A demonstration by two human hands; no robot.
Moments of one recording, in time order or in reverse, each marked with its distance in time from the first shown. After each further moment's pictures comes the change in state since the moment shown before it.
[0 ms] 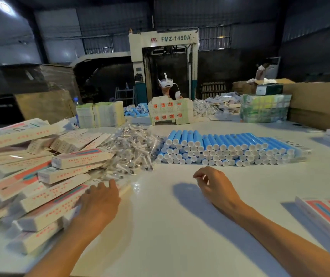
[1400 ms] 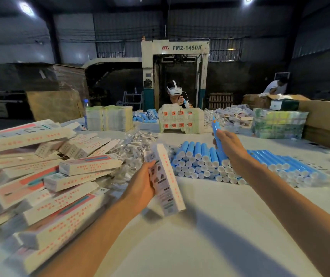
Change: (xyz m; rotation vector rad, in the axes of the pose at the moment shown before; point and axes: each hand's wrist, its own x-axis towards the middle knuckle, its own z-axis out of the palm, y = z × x) left_hand 0.067 0.056 -0.023 -2.271 -0.273 0.229; right_hand 0.147 -0.047 -0.046 0.534 0.111 0.273
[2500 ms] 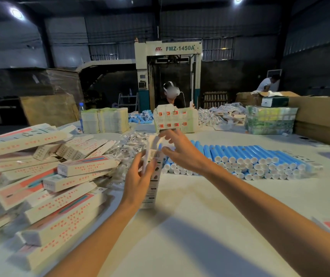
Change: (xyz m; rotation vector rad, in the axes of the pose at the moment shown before) left_hand -0.007 -0.011 -0.002 0.573 0.141 0.590; right_hand -0.046 -0.025 0.070 -0.384 -0.362 -0.572
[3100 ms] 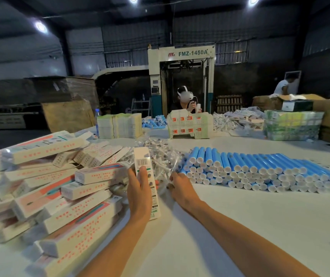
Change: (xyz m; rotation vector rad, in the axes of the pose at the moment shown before) left_hand 0.013 -0.032 -0.017 0.021 0.365 -0.160; right_hand 0.004 0.070 0.141 -0.146 -0.044 0.305
